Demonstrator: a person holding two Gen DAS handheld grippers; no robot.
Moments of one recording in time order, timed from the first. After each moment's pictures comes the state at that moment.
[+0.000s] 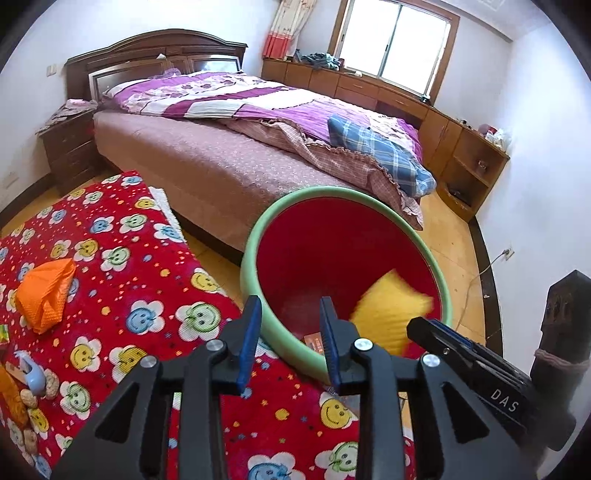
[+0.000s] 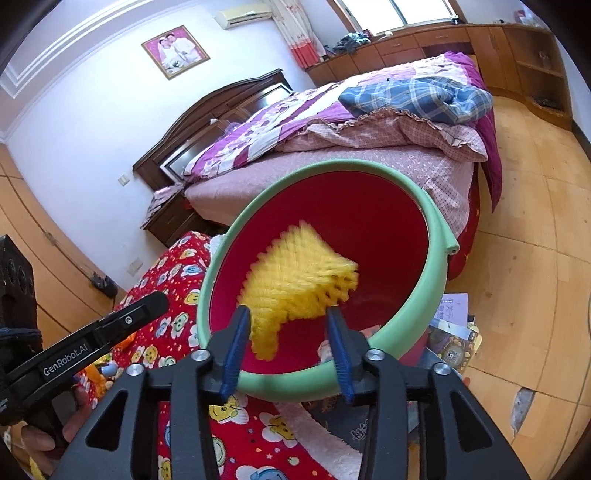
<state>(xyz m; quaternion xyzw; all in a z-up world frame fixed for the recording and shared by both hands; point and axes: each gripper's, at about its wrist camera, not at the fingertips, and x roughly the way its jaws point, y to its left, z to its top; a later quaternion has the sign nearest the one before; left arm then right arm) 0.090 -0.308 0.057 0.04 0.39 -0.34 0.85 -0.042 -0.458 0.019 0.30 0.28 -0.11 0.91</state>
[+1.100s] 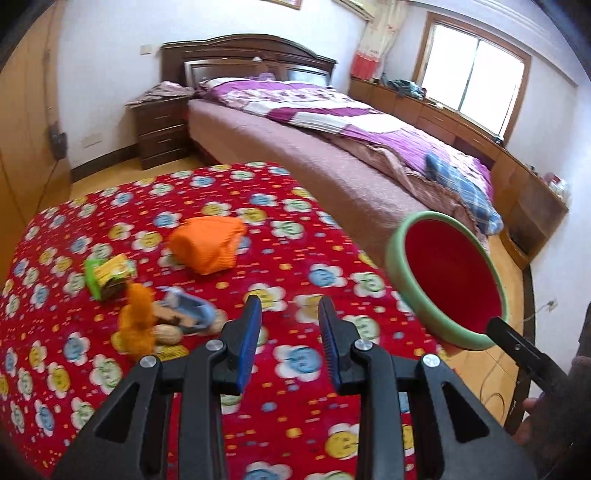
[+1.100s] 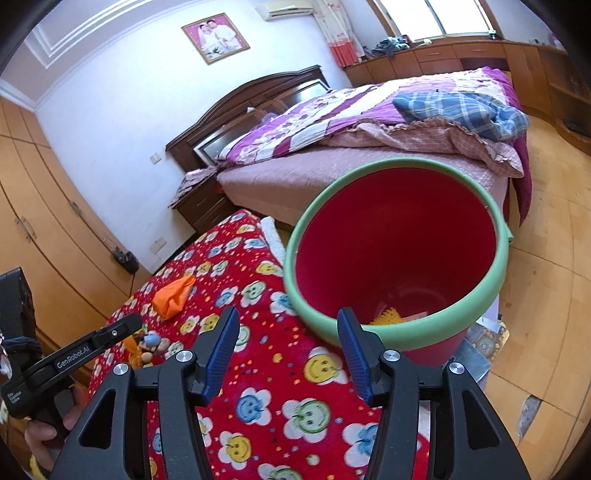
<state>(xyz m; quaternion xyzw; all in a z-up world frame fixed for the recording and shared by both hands) 0.088 -0.153 0.069 -0.01 0.39 -0.19 0.90 -0.038 -0.380 0.046 0.26 0.29 -0.05 0.92</state>
